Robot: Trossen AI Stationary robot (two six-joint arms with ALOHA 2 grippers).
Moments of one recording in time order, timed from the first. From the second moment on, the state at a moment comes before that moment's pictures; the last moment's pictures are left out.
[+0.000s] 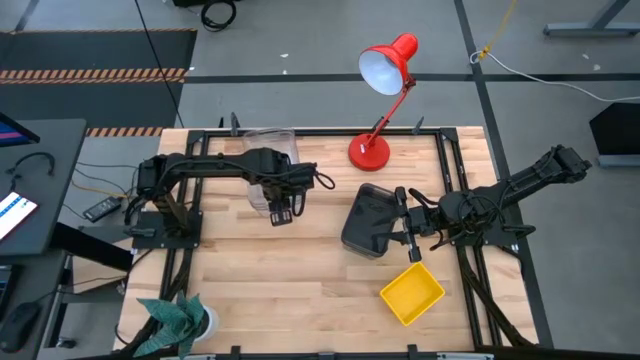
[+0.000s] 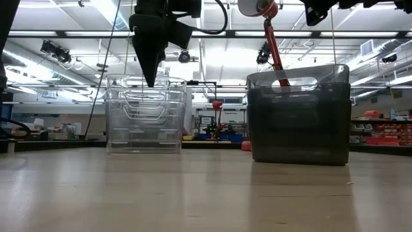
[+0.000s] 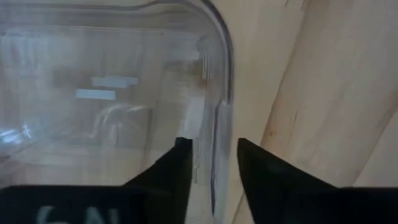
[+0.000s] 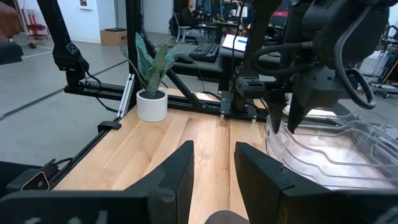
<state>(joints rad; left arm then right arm) 0.12 1.76 1.56 -1.28 -0.09 -0.08 0.36 0.88 0.50 0.28 0.22 -0.07</state>
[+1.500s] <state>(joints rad) 0.03 1.04 0.80 -0.33 -0.10 0.04 0.36 0.68 0.26 0.49 0.22 -0.02</state>
